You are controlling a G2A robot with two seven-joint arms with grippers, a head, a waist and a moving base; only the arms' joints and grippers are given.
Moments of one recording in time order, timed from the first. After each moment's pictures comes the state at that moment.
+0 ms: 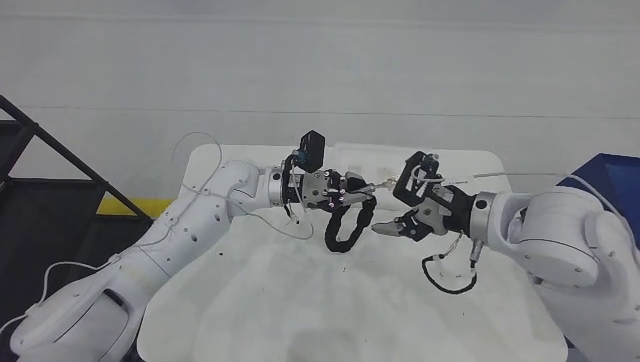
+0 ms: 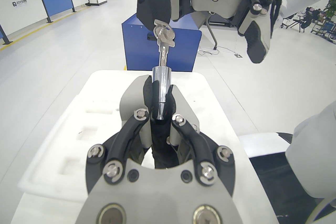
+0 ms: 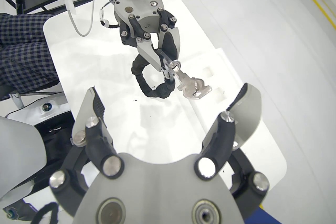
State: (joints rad) left arm 0.70 -1.01 -0.59 -1.29 0.77 -1.01 0.17; right arm -1.13 -0.95 1.22 -2.16 -0.63 -0.42 1.05
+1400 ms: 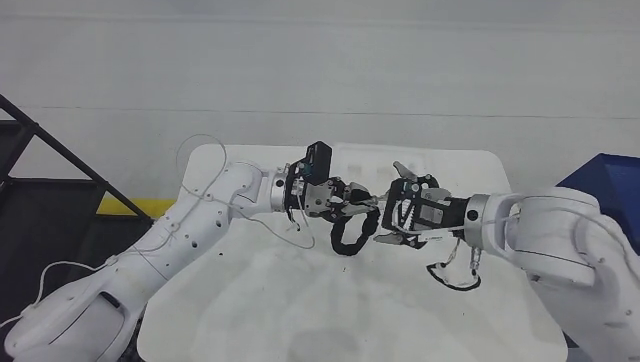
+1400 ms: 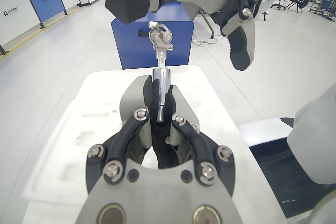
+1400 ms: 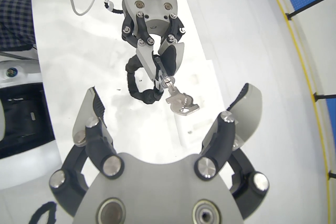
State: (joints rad) left arm 0.70 -0.99 -0.57 -1.35 0.90 -1.01 0.22; right arm -1.09 -0.93 1.18 -2.19 -0.79 -0.67 1.01
